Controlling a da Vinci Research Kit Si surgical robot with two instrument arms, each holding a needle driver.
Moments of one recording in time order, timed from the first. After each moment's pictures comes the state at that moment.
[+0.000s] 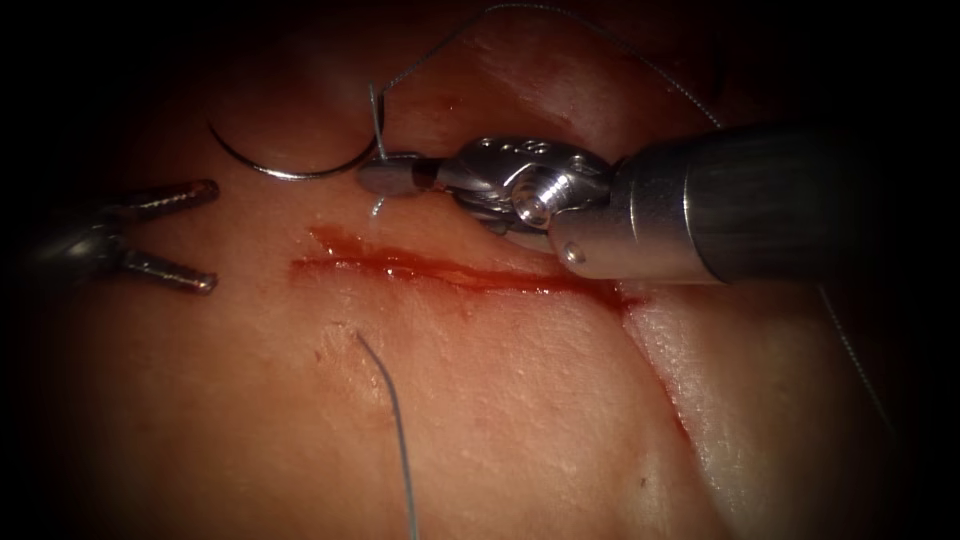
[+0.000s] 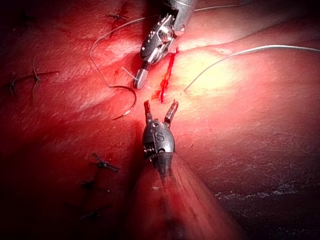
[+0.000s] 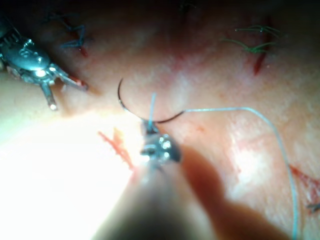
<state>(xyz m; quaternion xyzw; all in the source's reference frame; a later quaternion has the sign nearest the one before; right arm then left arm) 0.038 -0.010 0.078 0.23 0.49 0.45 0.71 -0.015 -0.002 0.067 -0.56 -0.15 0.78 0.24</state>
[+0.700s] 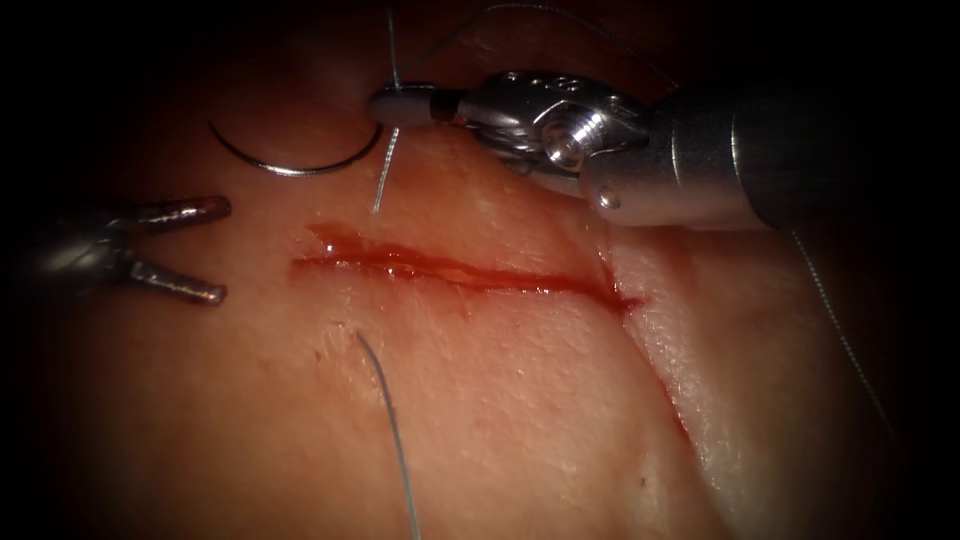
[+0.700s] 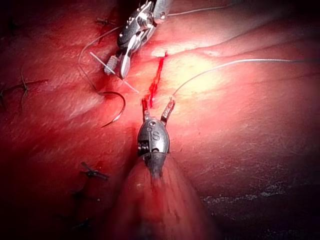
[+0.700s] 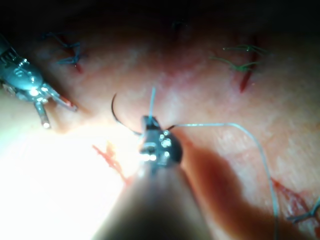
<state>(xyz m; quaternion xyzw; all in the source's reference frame) 0.037 -0.006 0.075 0.18 0.52 0.46 0.69 -0.017 -0.003 0.066 -0.58 -0.14 0.78 0.17</state>
